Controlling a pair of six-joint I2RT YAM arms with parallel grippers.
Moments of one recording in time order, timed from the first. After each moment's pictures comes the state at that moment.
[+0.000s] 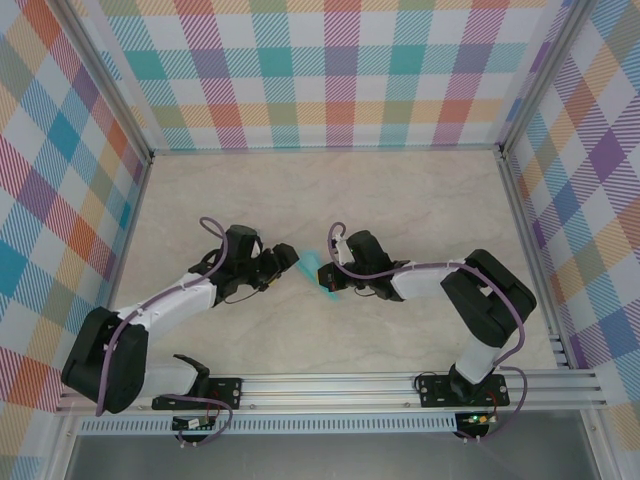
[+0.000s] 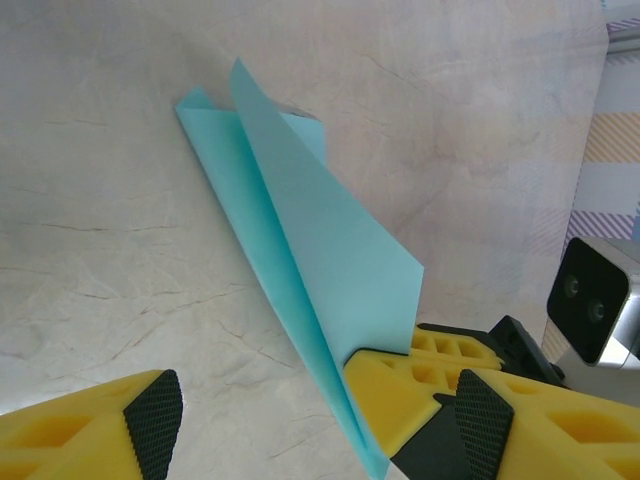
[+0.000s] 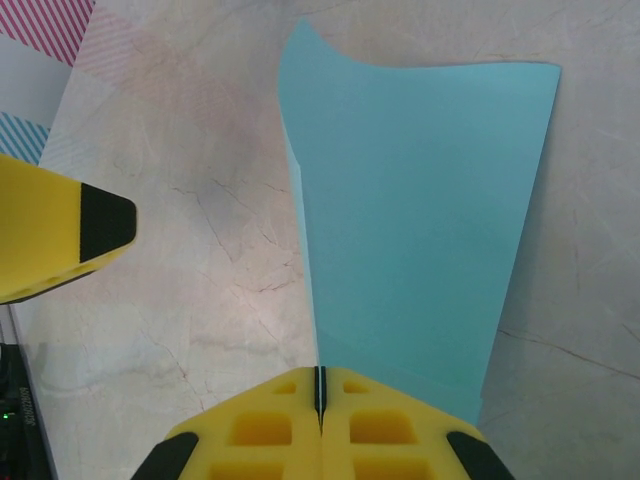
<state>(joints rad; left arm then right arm) -0.45 1.30 0.64 -0.11 0.33 -1.02 0.74 1.71 0.74 0.30 -0.42 0.58</state>
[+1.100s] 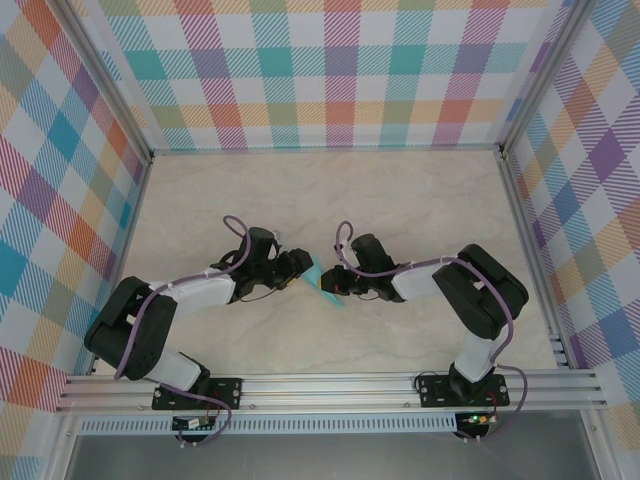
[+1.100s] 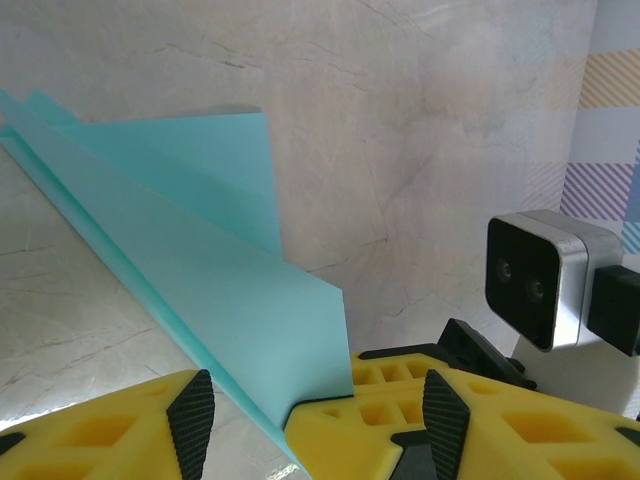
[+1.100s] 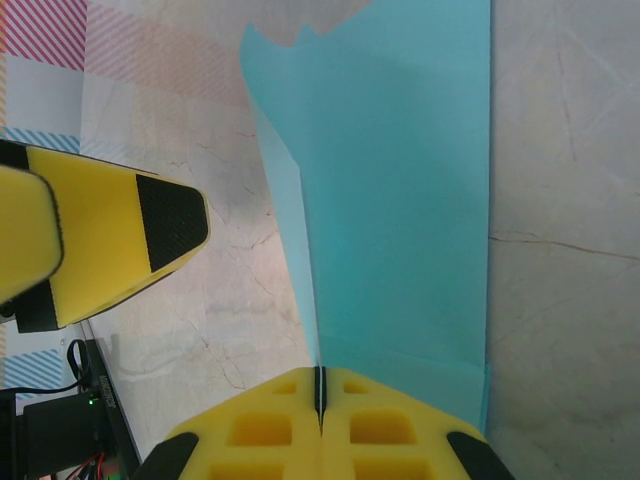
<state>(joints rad) -0.52 1.48 0.64 0.10 0.38 -1.02 0.69 1.78 0.71 0.34 -0.57 0.76</state>
